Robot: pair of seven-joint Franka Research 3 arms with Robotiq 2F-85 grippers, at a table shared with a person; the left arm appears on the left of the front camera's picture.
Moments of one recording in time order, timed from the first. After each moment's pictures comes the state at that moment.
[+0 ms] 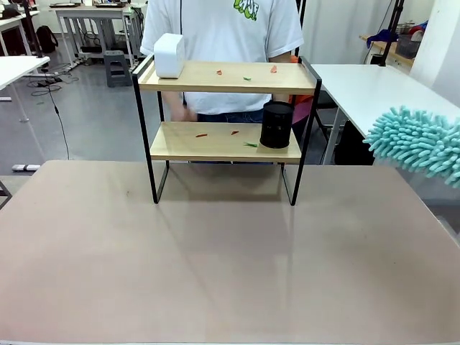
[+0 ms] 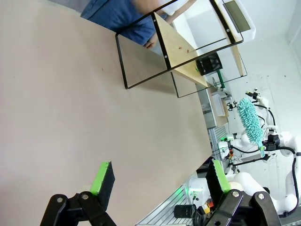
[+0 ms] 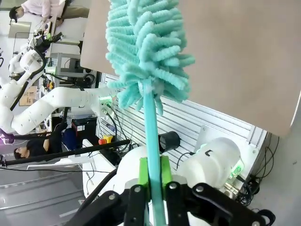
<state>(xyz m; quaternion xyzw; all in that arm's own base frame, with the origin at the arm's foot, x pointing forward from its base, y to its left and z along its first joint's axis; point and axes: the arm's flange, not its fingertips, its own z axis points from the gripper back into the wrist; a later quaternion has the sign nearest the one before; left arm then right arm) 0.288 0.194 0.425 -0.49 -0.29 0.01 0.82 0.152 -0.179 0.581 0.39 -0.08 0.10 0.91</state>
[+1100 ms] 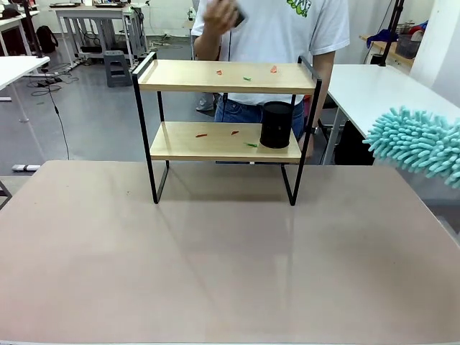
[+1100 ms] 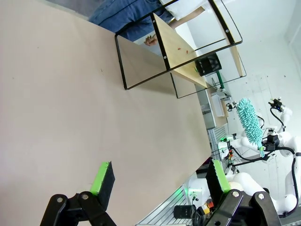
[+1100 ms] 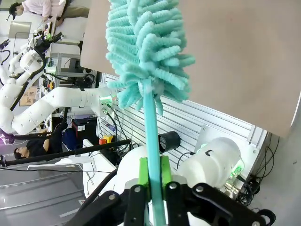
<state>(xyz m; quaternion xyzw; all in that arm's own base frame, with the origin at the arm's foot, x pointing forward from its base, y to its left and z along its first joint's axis) 0.289 0.194 0.426 -0.49 -0.29 0.01 0.82 0.153 -0.178 0.581 0.39 -0.08 0.10 0.91</state>
